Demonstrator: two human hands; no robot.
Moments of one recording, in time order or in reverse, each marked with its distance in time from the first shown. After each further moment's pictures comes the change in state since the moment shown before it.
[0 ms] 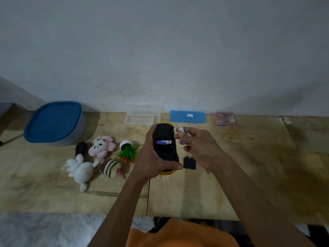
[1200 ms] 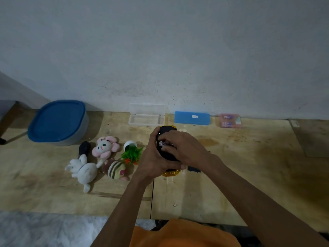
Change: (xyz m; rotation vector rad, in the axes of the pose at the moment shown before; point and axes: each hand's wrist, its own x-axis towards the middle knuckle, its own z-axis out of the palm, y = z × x) left_hand 0.011 -0.003 -0.008 -0.142 -0.017 -0.157; right_hand 0.036 0.012 0.034 -1.130 -0.268 -0.705
